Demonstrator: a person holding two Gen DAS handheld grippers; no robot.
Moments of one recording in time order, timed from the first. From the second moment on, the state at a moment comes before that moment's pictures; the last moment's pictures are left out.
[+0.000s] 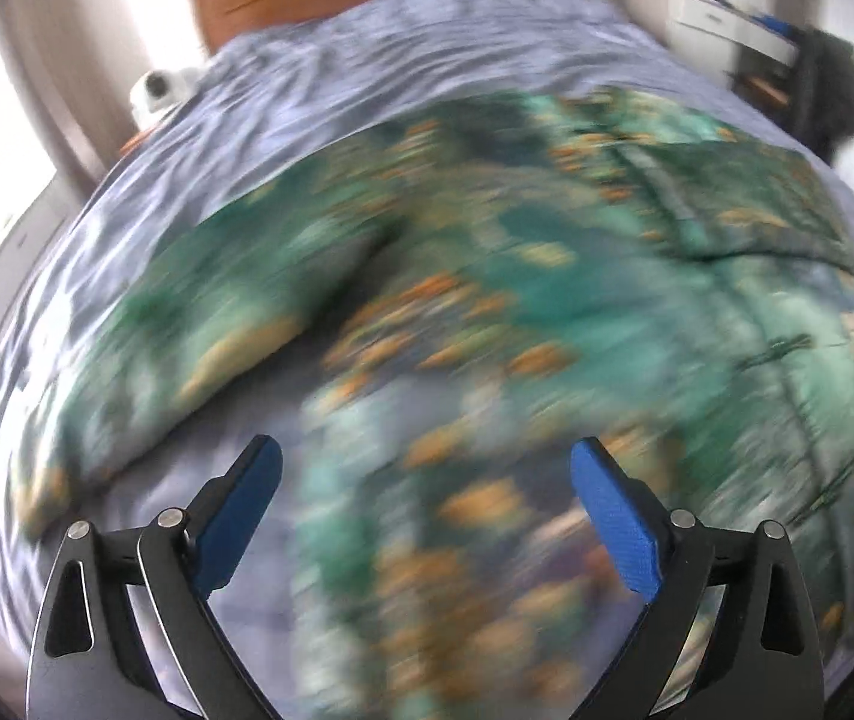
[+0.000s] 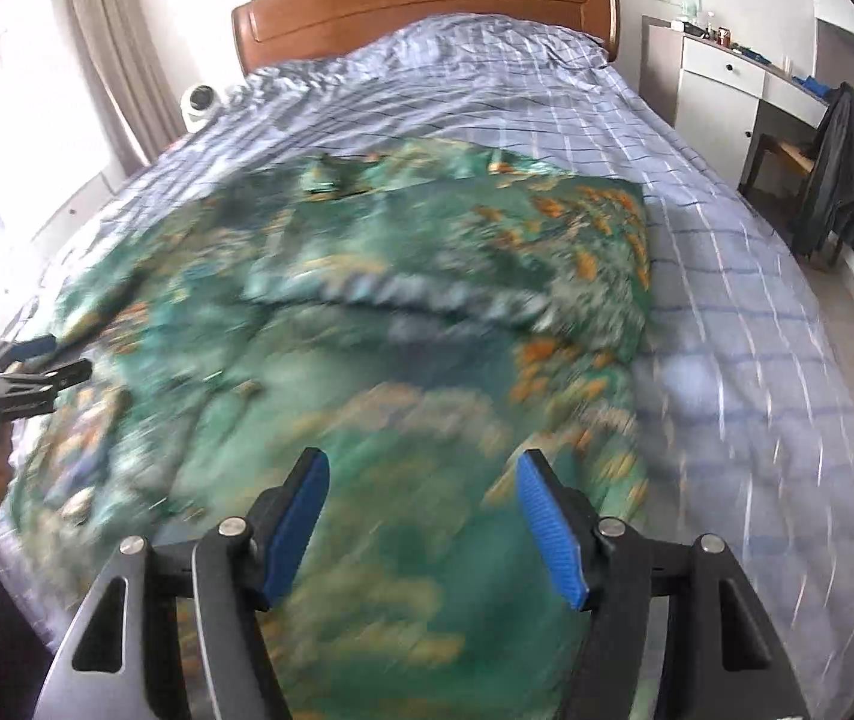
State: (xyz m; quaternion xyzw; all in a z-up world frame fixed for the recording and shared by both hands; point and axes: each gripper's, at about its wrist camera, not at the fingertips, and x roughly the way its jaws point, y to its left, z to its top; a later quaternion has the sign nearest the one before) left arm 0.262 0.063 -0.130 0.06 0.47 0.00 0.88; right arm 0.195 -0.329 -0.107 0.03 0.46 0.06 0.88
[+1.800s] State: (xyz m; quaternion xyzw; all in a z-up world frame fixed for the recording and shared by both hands) left arm 0.317 -0.036 -0.045 0.24 0.26 0.01 0.94; right arm 0.054 -0.278 -0.073 0.09 0.42 0.07 0.90
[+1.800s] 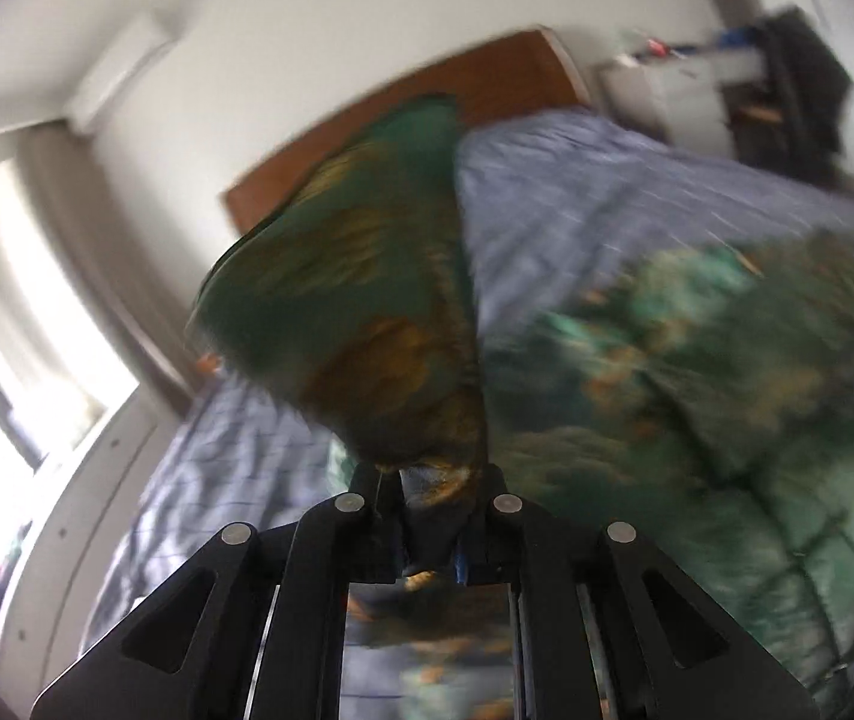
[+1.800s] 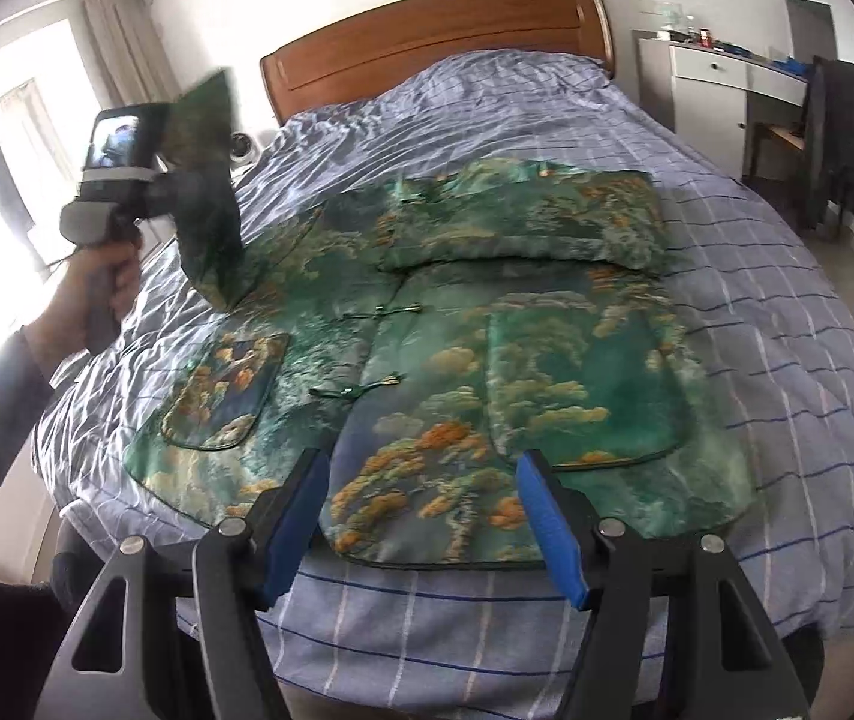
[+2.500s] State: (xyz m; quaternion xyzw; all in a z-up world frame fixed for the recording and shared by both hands) left arm 0.245 -0.103 -0.138 0.31 0.33 -0.09 0.89; right arm 0.172 -0.309 -0.047 0.10 0.43 0.10 0.89
